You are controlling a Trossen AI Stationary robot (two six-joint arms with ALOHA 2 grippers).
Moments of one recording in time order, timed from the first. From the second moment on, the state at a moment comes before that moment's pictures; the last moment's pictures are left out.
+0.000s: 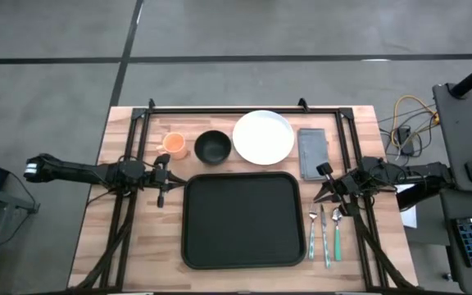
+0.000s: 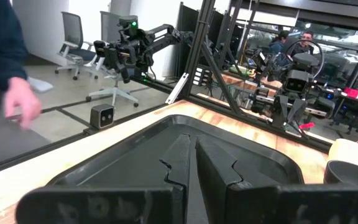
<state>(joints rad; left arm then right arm) -0.05 0.36 0.01 0.02 -0.05 0.07 0.06 0.06 0.01 0.06 -0.44 -0.18</state>
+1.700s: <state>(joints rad) -0.05 0.36 0.01 0.02 -0.05 0.07 0.06 0.06 0.01 0.06 -0.44 -0.29</state>
